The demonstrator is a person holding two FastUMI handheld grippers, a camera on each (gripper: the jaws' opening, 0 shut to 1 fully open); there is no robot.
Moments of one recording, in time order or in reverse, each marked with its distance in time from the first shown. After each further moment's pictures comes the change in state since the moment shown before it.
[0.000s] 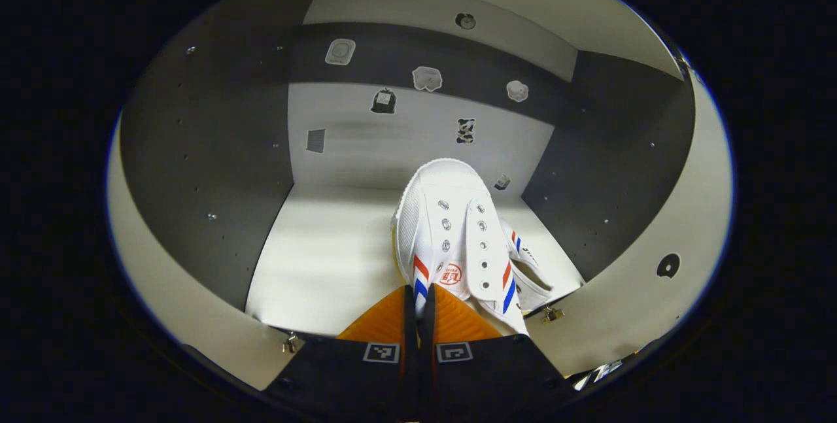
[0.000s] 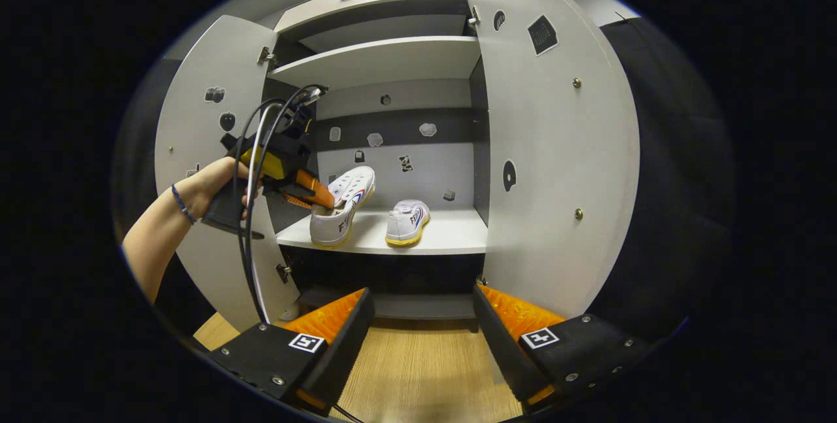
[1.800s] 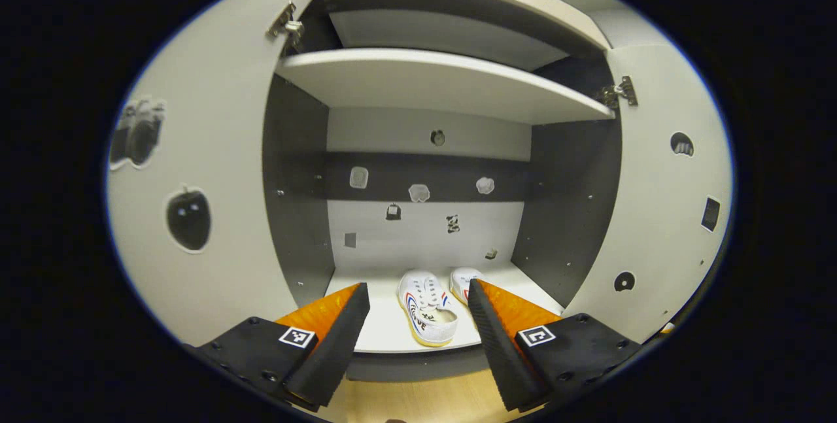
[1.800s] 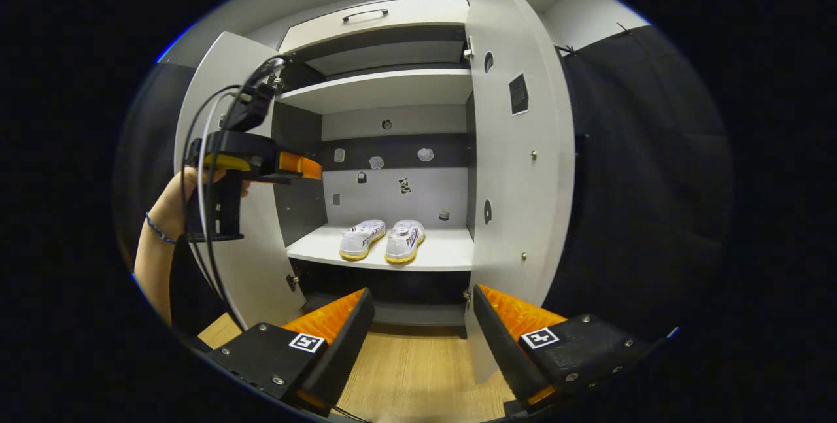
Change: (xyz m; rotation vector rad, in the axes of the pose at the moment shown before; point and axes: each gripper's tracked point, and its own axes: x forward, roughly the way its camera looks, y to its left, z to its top) left arm -0.203 -0.035 0.056 0.161 -0.493 0.087; right arm -0.066 -0.026 0.052 -0.020 -0.068 -0.016
